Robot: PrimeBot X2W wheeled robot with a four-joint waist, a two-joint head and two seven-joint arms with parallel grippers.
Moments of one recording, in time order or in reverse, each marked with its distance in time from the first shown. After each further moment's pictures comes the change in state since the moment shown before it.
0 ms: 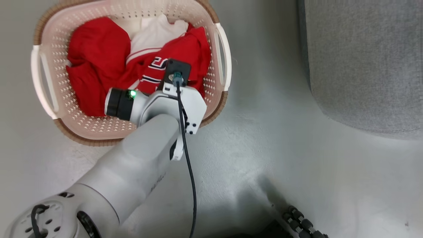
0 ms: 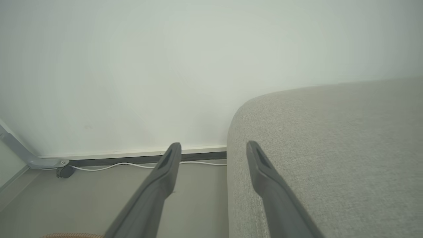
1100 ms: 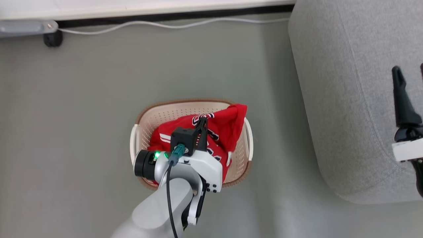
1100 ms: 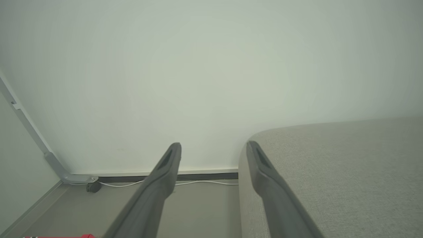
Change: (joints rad) left arm 0.409 -0.008 0.320 -0.305 0.158 -0.107 -0.244; right arm 0.257 0.018 0.037 0.179 -0.112 0.000 0.000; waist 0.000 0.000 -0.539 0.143
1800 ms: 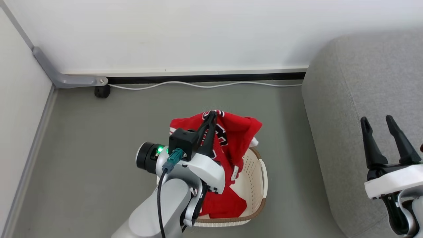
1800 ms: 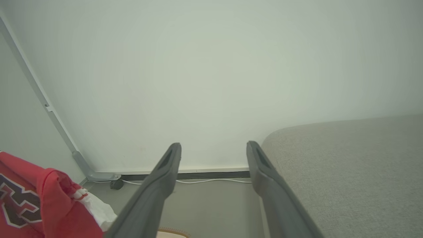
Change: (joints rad) left arm 0.110 -0.002 0.181 -0.135 0.221 -0.167 0.000; right arm 0.137 0.129 0.004 0.131 -0.116 0.000 0.000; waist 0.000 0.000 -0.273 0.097
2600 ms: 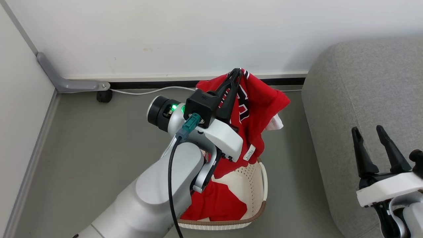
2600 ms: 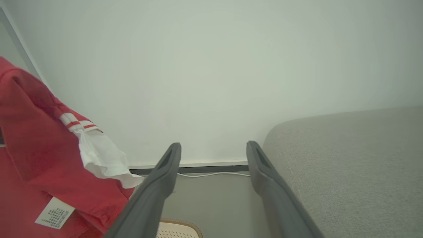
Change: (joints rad) left arm -0.223 -0.004 -0.093 -0.018 -0.020 -0.014 0.000; right arm 0.031 0.033 0.007 0.018 -0.024 0.000 0.000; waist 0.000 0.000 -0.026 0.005
